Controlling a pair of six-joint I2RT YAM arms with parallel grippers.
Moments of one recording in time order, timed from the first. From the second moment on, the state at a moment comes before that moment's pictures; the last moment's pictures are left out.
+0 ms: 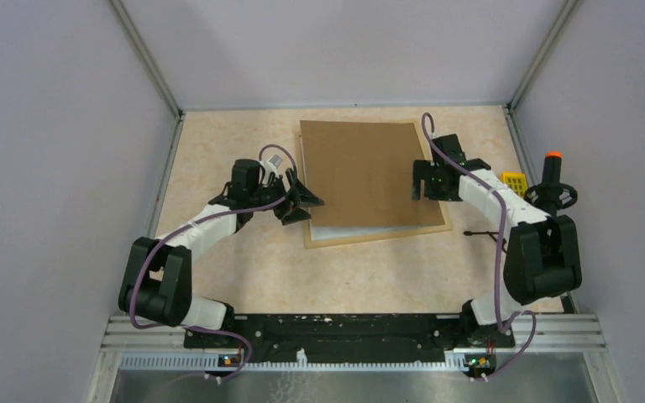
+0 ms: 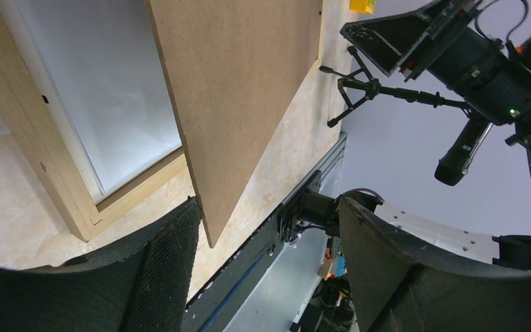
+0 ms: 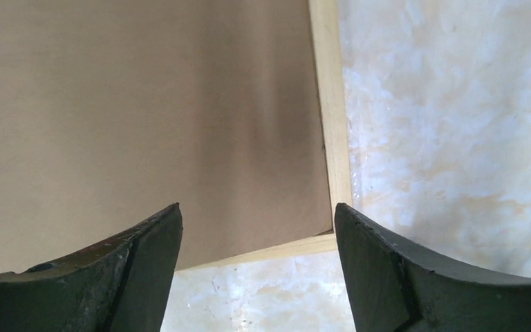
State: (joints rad) left arm -0.28 1.42 0.77 0.01 0.77 -0.93; right arm 0.24 1.55 1.09 -0.59 0.14 0.27
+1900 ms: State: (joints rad) left arm -0.28 1.42 0.77 0.01 0.74 -0.94; right arm 1.18 2.00 0.56 1.38 0.64 -1.25
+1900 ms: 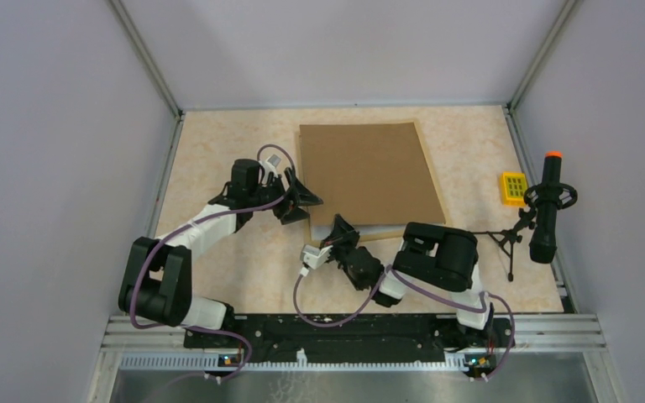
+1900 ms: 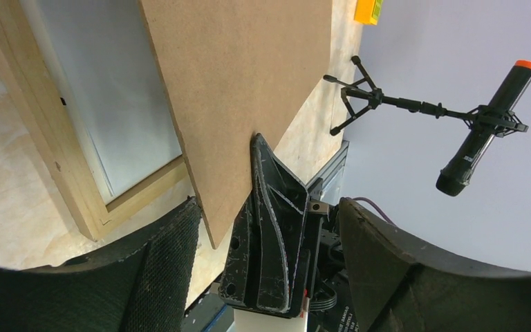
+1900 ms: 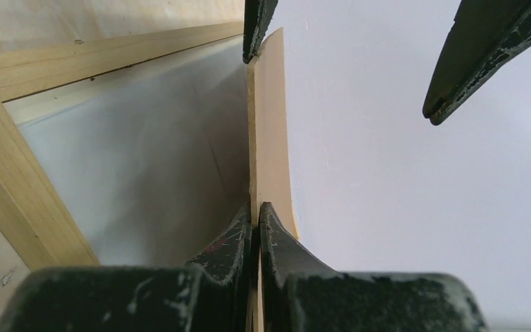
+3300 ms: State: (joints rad) left arm -0.36 1.73 1.07 -0.46 0.32 -0.68; right arm 1.12 1.83 0.38 1.50 0.54 -0.80
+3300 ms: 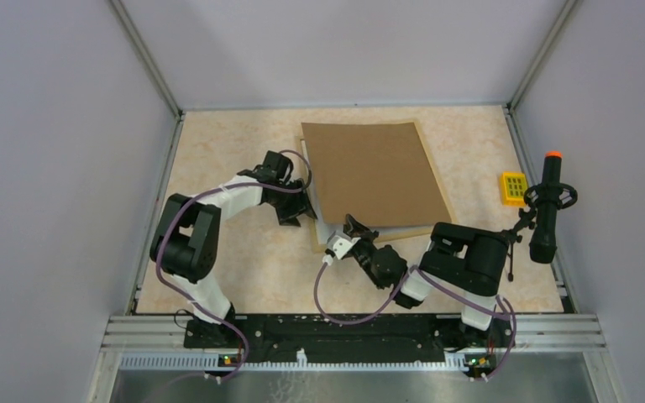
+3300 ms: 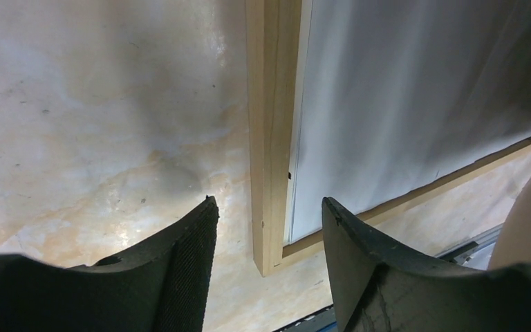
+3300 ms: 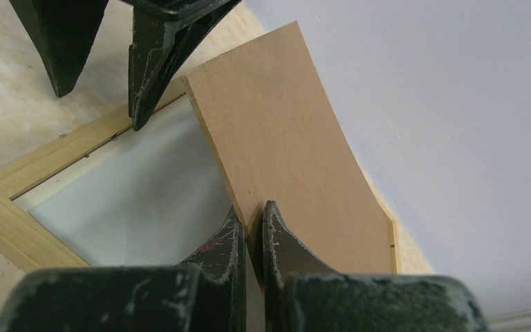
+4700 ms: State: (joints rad) left arm -0.43 1.82 1.12 -0.46 0.22 -0.71; right arm 1.12 1.83 0.37 1.50 0.52 -0.76
